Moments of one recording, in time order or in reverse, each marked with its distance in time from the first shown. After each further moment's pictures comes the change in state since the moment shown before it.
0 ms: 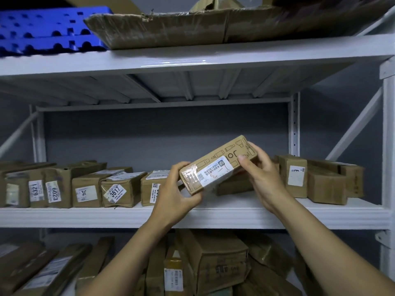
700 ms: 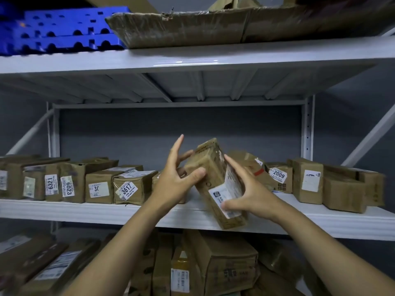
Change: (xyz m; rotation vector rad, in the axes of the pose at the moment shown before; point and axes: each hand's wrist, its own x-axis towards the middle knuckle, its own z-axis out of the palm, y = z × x) left_hand 0.014 0.025 -0.037 -0.319 -0.023 -0.077; right_hand -0.011 0.007 0.025 -0.541 -0.499 -0.003
